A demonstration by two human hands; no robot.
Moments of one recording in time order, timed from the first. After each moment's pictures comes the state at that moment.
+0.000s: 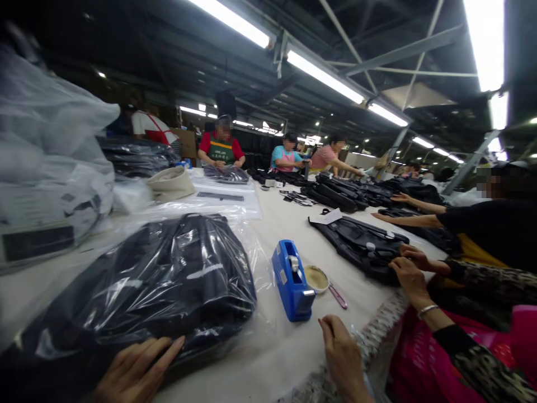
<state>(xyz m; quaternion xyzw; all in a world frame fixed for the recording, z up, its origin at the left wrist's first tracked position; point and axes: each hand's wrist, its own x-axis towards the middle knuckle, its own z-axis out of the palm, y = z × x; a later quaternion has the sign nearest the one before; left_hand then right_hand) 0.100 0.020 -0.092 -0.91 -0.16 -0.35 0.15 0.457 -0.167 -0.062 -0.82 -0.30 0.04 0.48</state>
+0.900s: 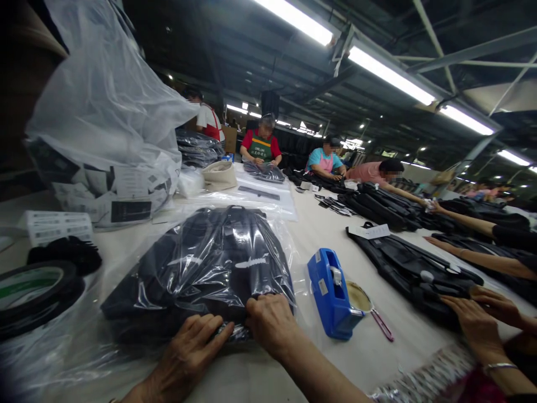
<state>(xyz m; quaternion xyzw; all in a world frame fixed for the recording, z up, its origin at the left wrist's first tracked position) 0.109 0.009 -0.076 -0.89 -0.19 -0.39 0.14 0.294 -0.021 0.016 -0.66 -0.75 0.02 -0.04</state>
